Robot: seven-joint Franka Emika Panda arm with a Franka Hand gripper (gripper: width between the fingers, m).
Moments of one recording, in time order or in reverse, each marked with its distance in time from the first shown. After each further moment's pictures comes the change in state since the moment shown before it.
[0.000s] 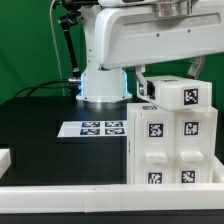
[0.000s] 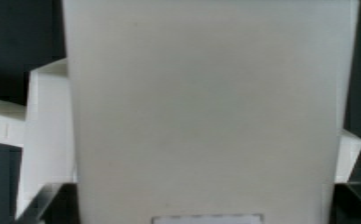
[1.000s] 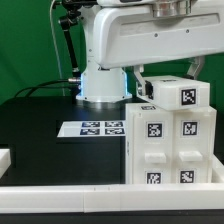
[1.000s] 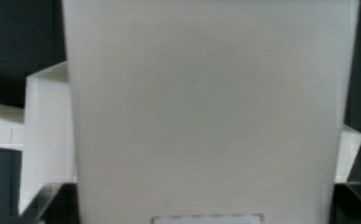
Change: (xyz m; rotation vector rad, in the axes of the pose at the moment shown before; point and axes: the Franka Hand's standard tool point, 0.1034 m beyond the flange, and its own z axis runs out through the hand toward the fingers) arm 0.000 0.001 0.000 0.001 0.000 0.093
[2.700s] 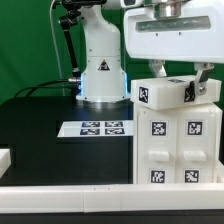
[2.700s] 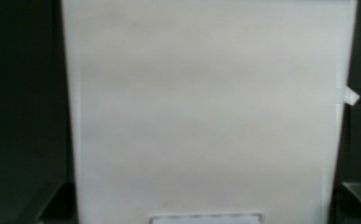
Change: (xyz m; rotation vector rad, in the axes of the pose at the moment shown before) arm 0.004 -0.017 0.002 0.042 0.051 1.256
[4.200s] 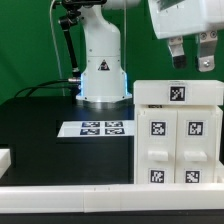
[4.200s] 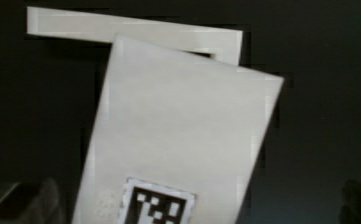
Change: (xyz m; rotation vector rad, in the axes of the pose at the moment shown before) arm -0.007 -0.017 -0.033 0.096 -0.040 0.359
